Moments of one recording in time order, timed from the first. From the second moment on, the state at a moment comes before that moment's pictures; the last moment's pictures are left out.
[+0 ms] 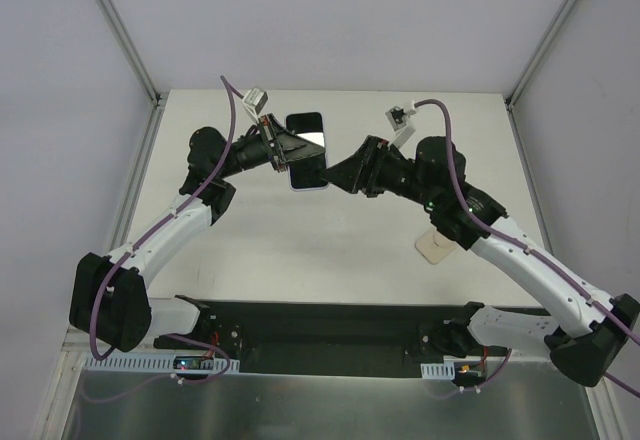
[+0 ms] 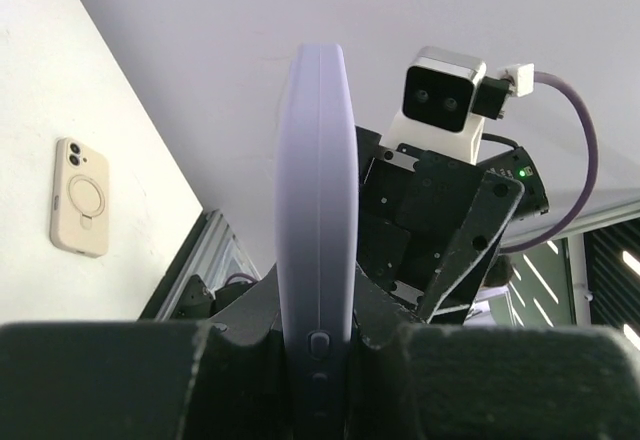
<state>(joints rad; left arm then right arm) -0.39 1.28 0.90 0.62 0.83 -1.43 0.78 1.10 1.15 -0.23 -0.23 0.81</state>
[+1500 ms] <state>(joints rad) -0.34 1.35 0.90 0.82 0.89 -1.64 0.70 1.22 0.95 0.31 -0.48 1.16</state>
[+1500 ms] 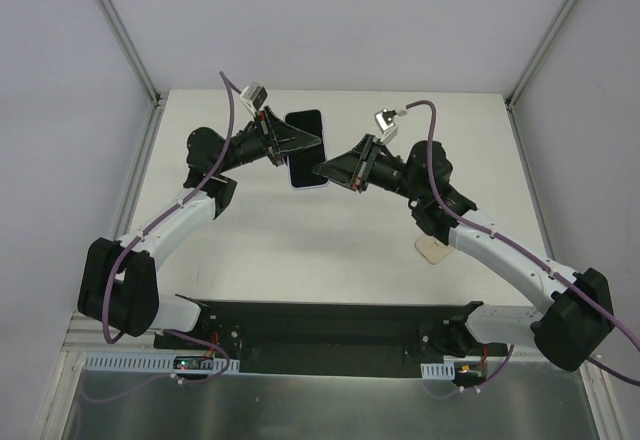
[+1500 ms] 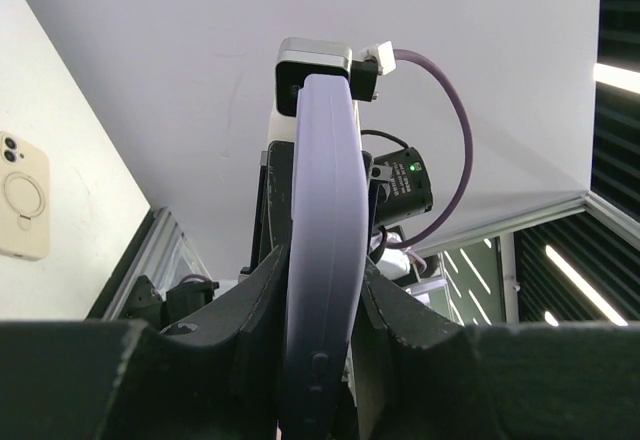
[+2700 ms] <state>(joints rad) -0.33 1.35 0.91 0.68 0.88 -1.52 0.72 1.07 1.02 -0.17 -0.25 0.89</state>
